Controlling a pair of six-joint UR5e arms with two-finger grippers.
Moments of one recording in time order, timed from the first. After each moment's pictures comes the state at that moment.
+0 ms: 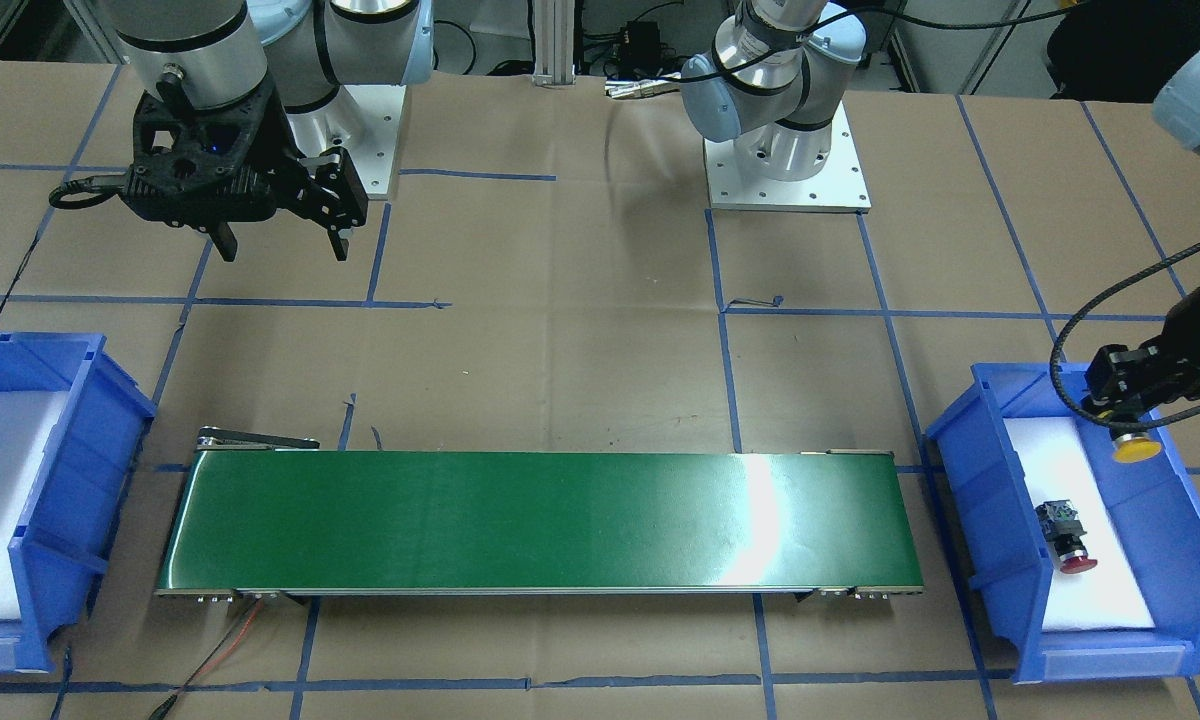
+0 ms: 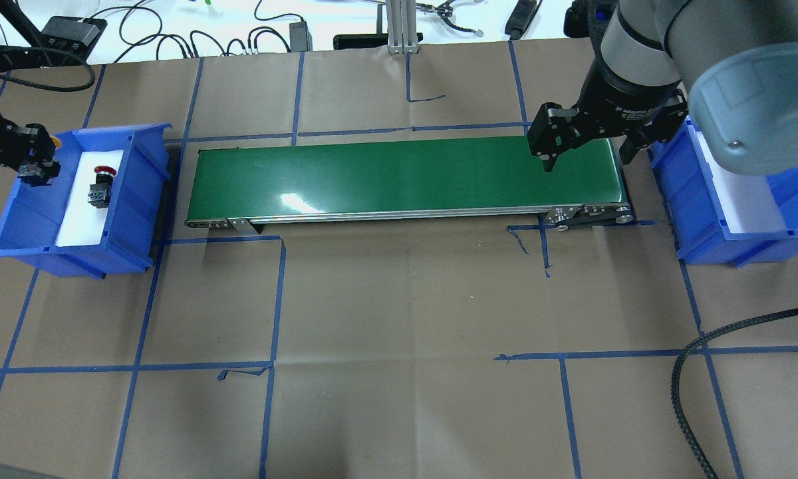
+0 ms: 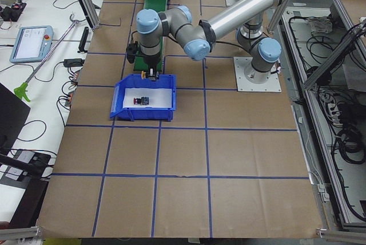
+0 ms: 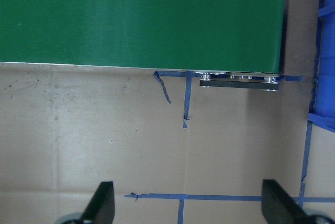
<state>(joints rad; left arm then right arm) -1.10 -1.81 -1.55 -1.33 1.56 0.46 1.63 -1.60 1.64 -1.66 -1.59 0.01</state>
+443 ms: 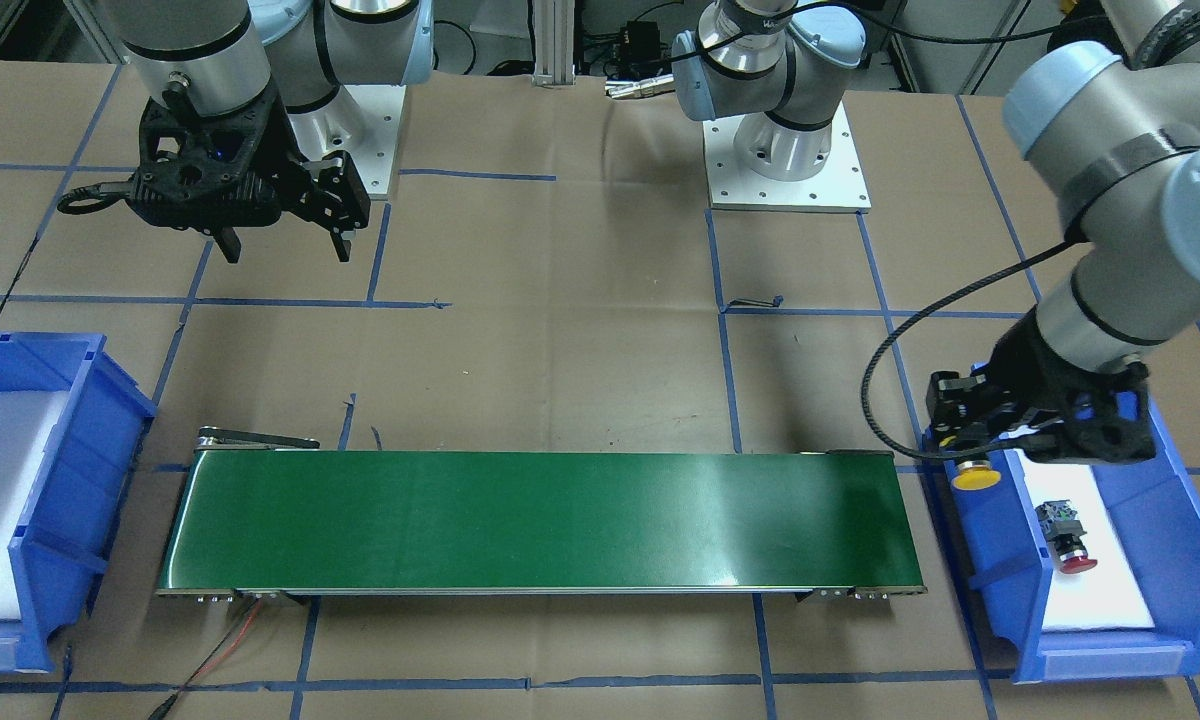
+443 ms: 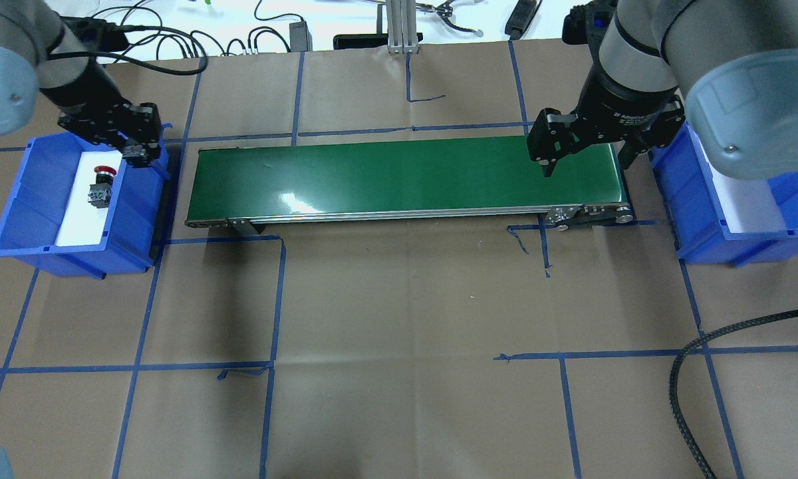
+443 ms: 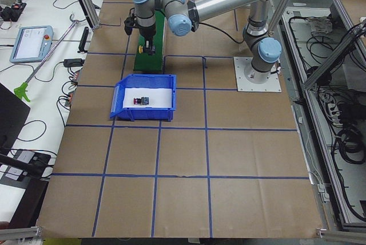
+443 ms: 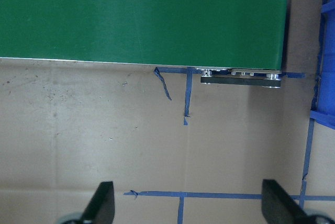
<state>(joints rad) -1.37 -1.83 -1.57 -1.32 1.57 0.23 1.63 -1.60 1.65 -1.65 -1.59 0.01</state>
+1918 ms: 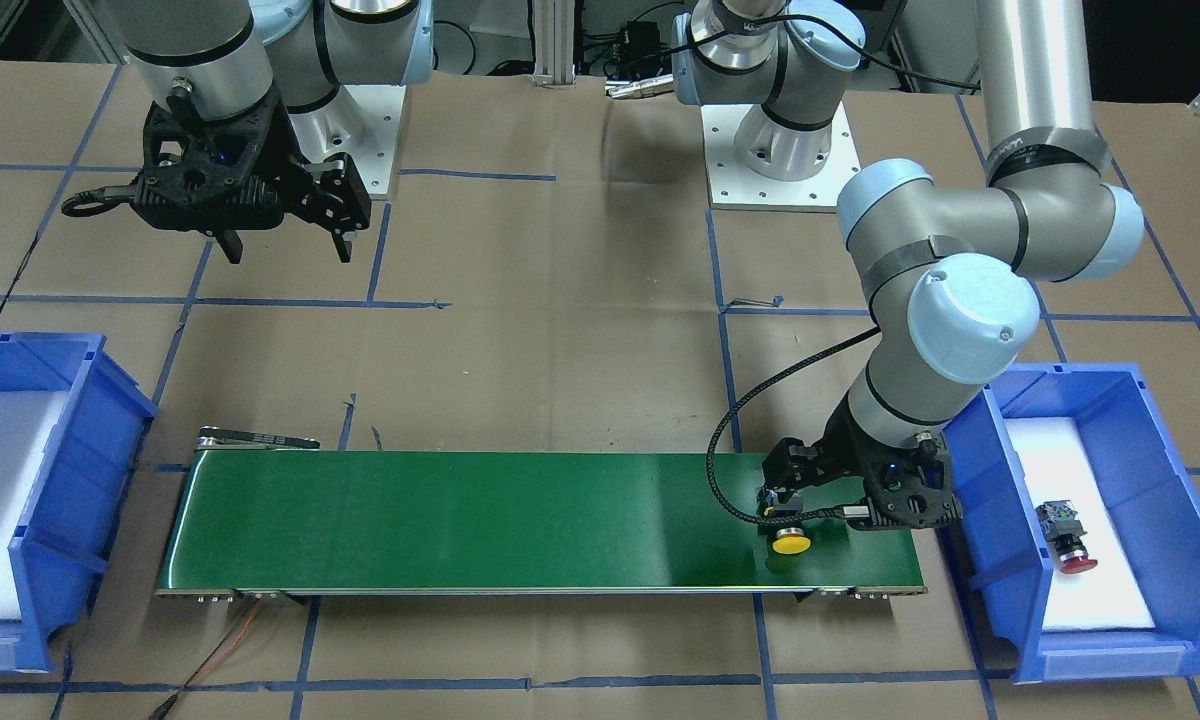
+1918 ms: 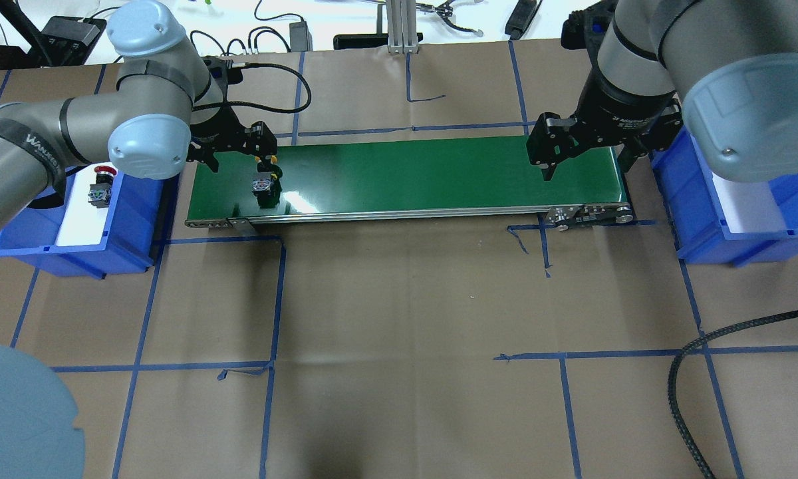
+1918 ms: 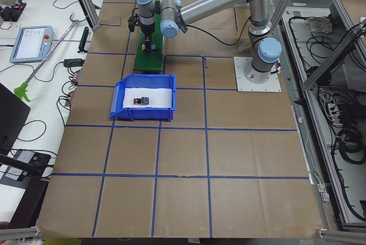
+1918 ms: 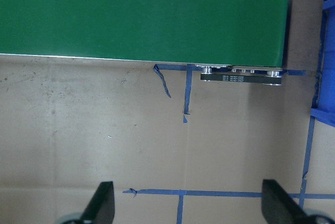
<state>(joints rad) -1.50 -1.92 -1.63 -1.09 1.57 0.03 1.63 -1.60 1.66 -1.65 -1.59 0.00</state>
